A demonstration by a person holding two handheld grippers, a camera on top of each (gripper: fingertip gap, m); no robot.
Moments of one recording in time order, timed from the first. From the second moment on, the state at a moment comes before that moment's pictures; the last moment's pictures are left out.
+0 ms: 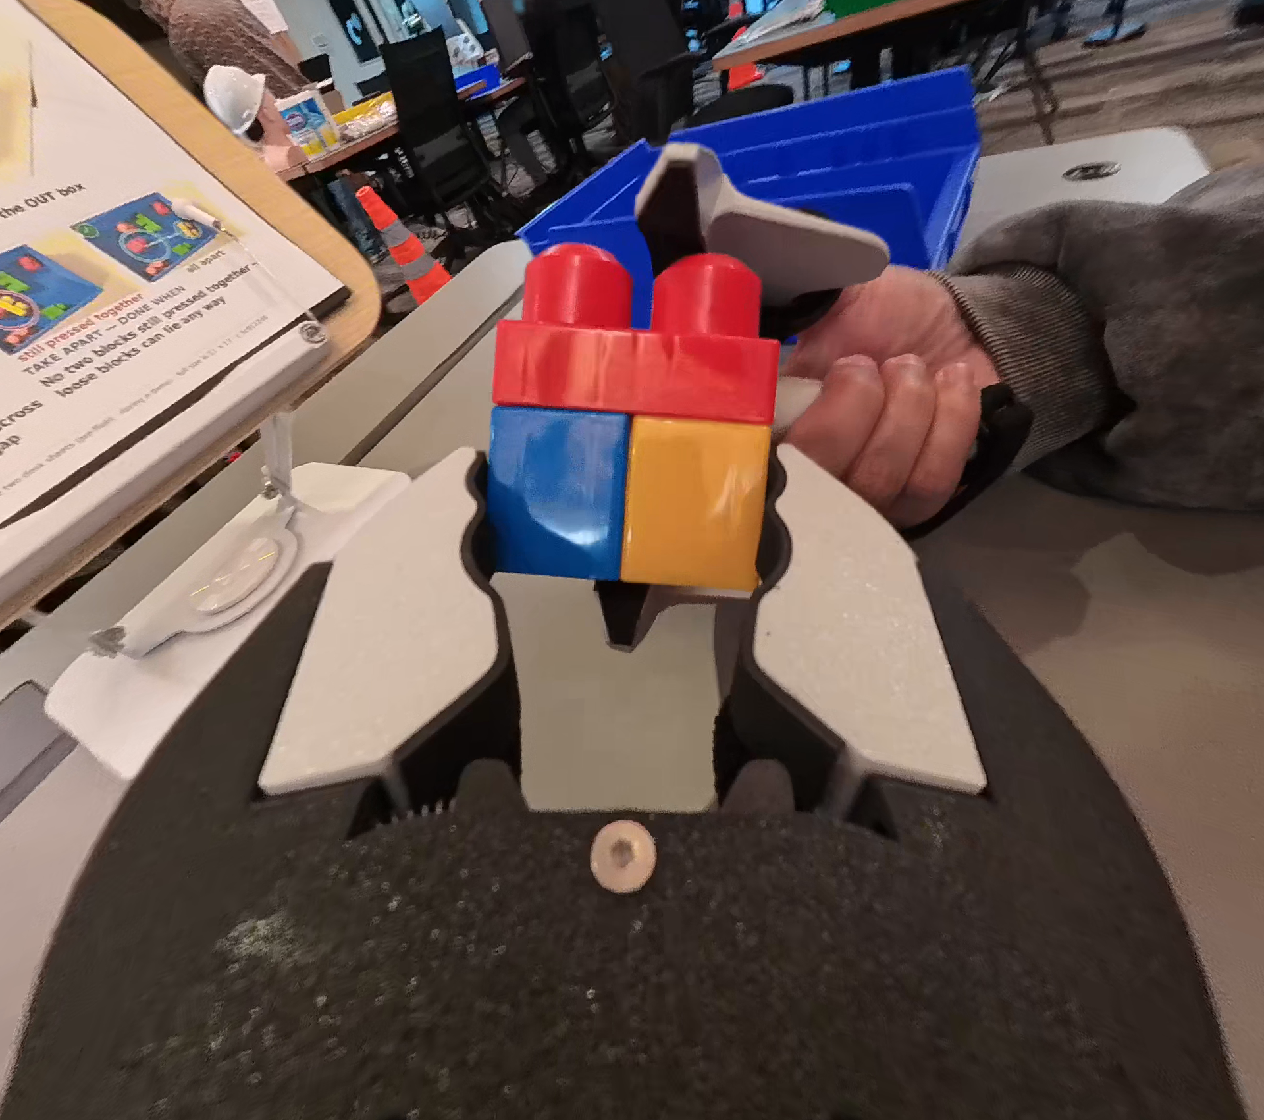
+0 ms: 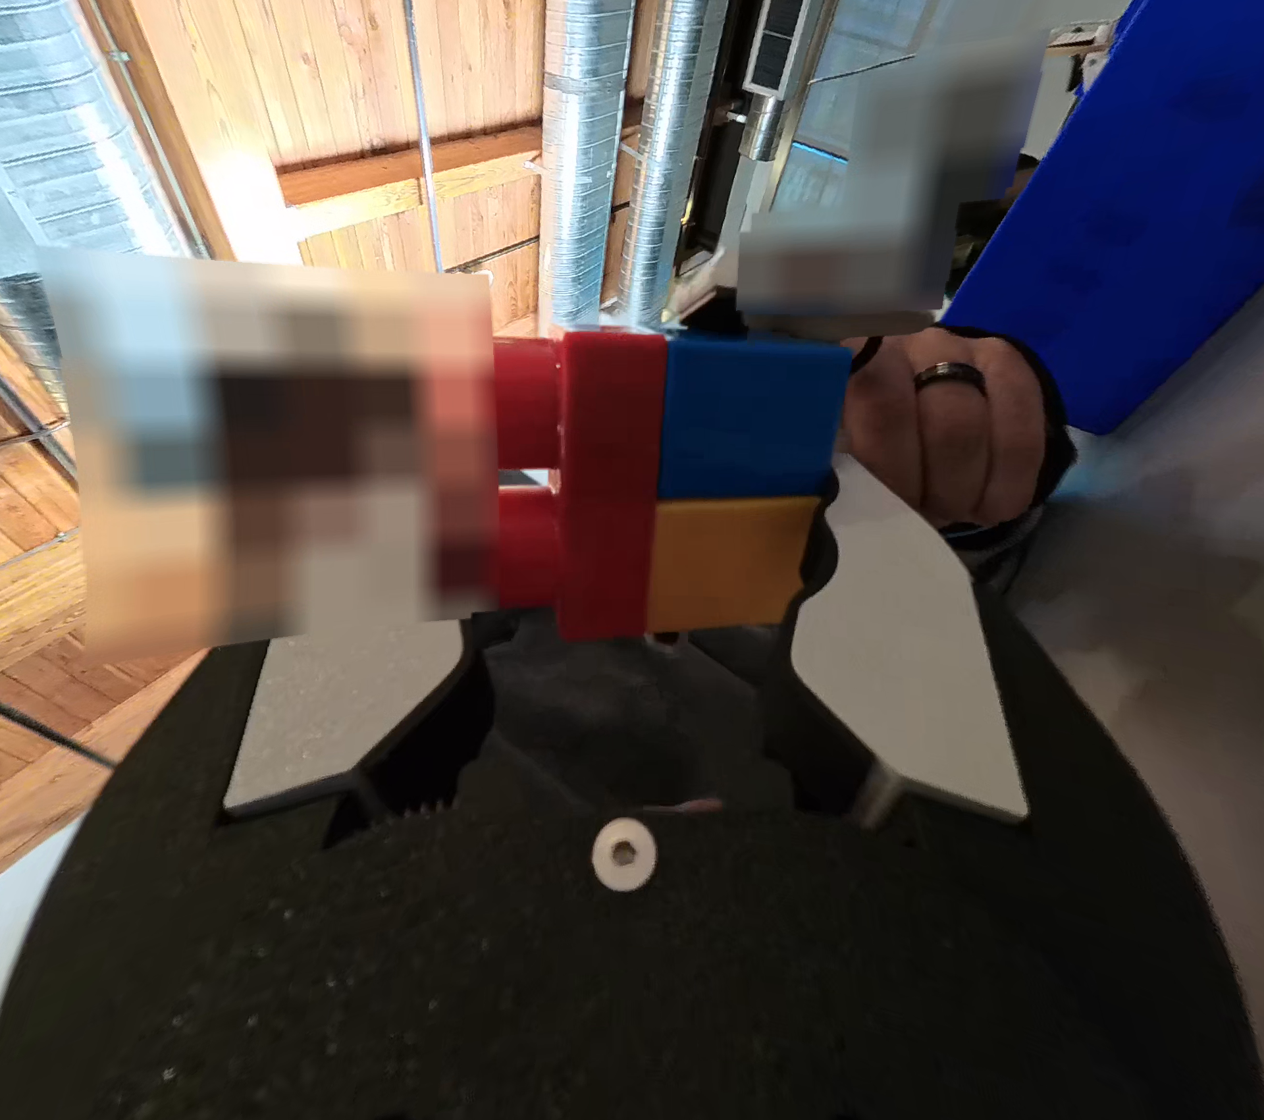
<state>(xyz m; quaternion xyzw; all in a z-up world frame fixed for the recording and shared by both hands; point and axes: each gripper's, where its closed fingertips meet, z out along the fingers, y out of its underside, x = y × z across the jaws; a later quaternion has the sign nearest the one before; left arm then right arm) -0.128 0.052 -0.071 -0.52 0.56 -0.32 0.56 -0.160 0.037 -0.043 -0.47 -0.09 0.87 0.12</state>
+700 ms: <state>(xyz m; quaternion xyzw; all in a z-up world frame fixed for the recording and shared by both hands) -0.119 0.036 -0.079 -0.52 0.58 -0.34 0.53 -0.159 0.031 -0.046 -0.48 -0.09 0.86 0.12</state>
